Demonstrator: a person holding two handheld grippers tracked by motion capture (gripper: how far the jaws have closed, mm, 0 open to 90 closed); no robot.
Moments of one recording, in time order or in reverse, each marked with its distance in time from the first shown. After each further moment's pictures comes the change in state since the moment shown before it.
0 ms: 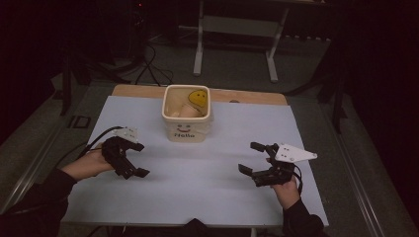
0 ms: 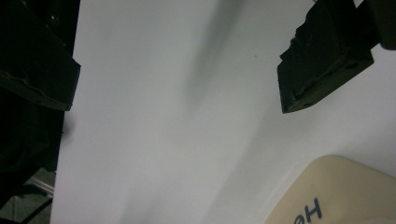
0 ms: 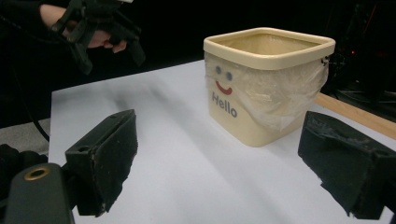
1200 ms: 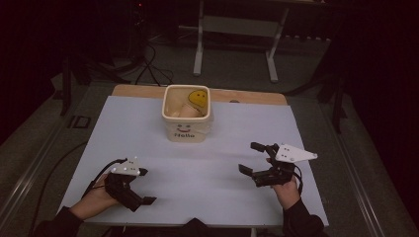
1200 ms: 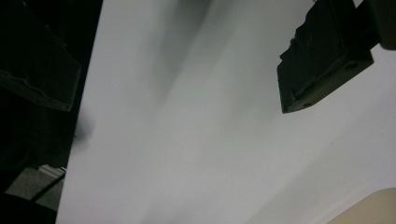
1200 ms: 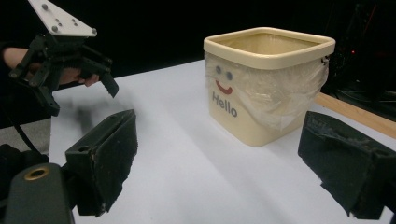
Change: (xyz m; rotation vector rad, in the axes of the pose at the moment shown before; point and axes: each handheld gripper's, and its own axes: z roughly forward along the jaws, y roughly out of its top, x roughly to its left) left arm -0.058 -0.047 0.037 -0.119 0.075 -0.043; right arm 0.000 0.000 0.000 0.000 0.000 0.004
